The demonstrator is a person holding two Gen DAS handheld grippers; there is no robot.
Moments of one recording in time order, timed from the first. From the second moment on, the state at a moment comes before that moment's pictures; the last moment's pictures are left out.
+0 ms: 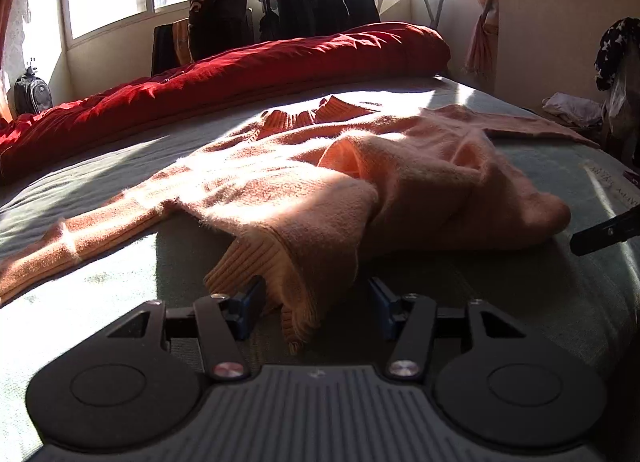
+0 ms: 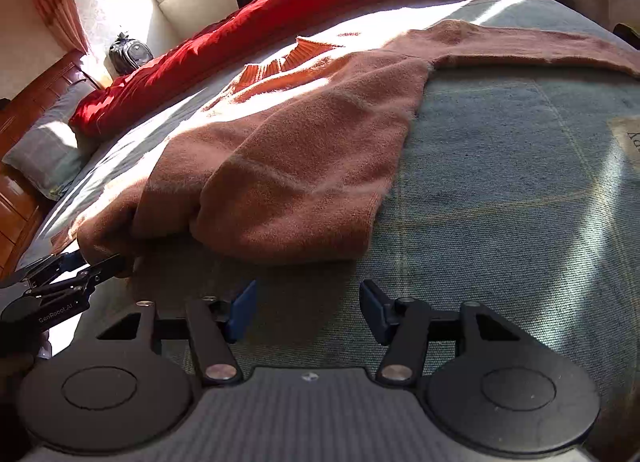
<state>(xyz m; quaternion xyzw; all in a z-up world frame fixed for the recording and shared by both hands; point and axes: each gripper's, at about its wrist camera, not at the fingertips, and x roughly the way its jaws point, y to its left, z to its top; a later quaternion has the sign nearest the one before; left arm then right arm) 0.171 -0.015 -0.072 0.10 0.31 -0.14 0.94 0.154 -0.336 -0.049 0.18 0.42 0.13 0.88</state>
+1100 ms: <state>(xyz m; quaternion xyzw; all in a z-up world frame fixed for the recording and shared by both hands) 0.173 0.025 -0.048 0.02 0.21 -0.18 0.96 0.171 -0.364 -0.039 0.21 0.27 0.23 0.91</state>
